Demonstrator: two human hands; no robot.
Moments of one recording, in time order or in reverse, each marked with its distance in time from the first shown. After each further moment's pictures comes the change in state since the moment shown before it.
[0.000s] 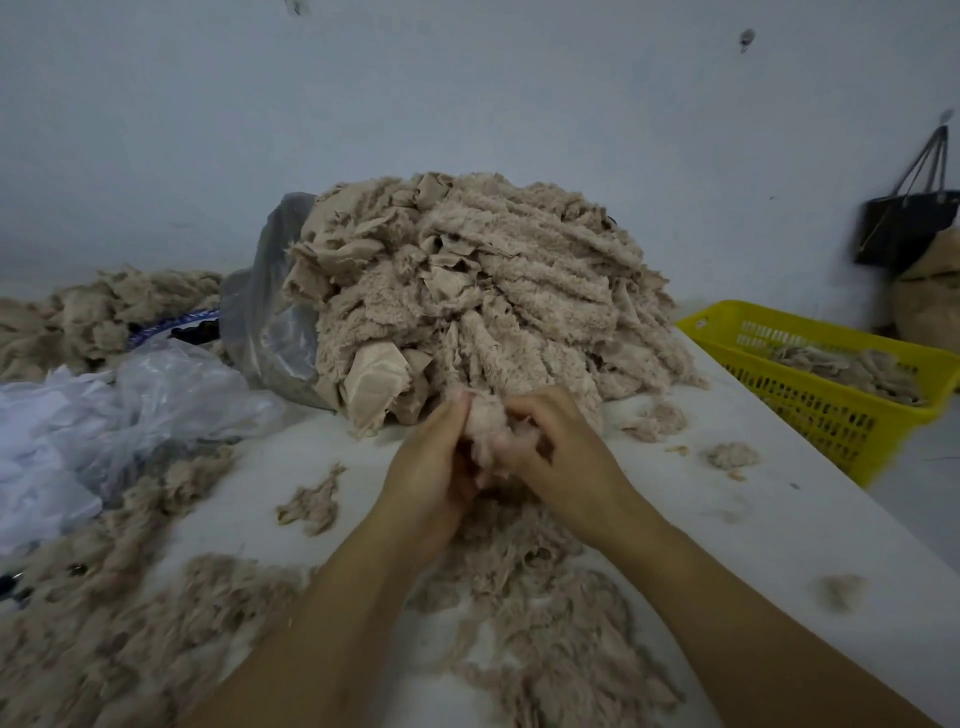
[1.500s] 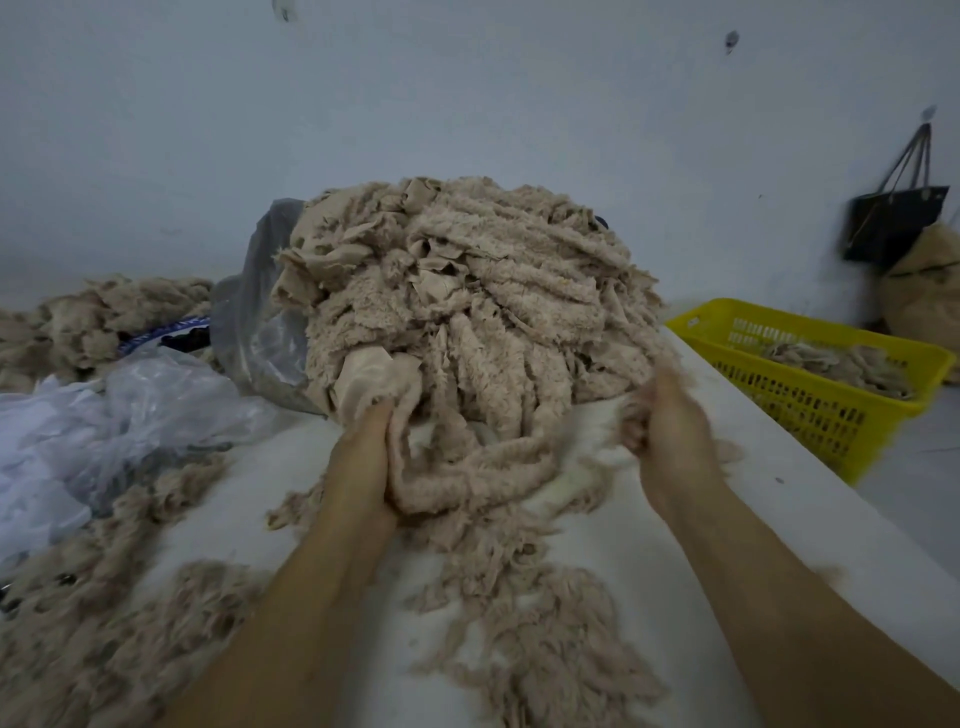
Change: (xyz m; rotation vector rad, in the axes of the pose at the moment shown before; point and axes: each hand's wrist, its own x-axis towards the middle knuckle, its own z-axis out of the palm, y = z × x) left_hand 0.010 0.011 -0.033 0.054 0.544 -0.049; right_hand 0.009 0.035 -0.056 0.695 0.670 0.659
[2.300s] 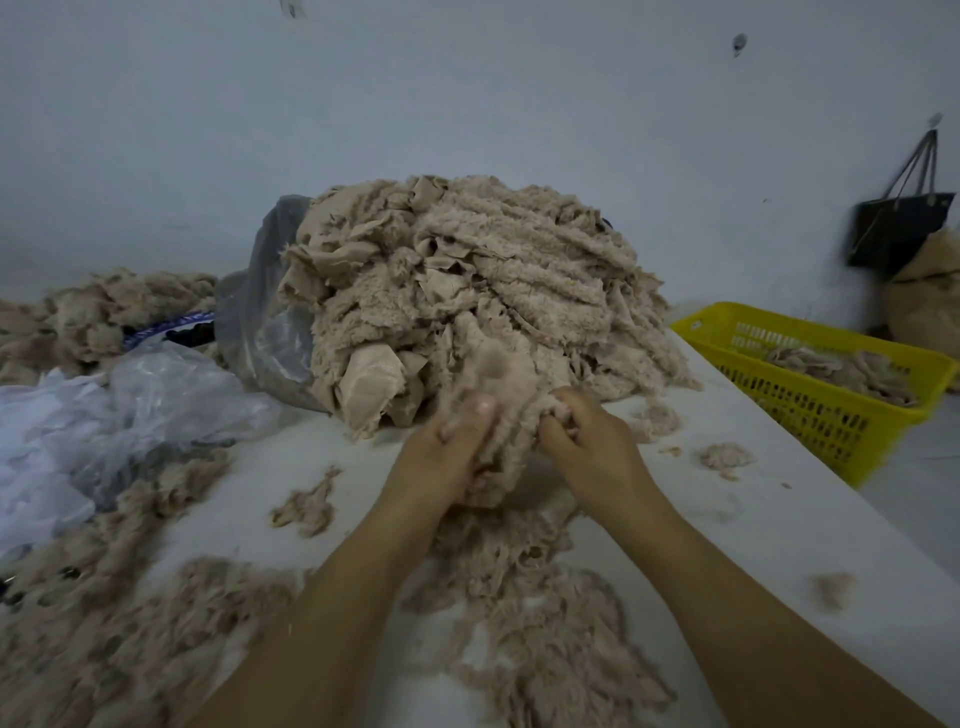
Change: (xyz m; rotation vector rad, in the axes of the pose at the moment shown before) left_hand -0.030 -0.010 0.018 0.430 -0.414 0.200; right_hand -0.035 0.018 0.029 -0.762 -0.456 -0.536
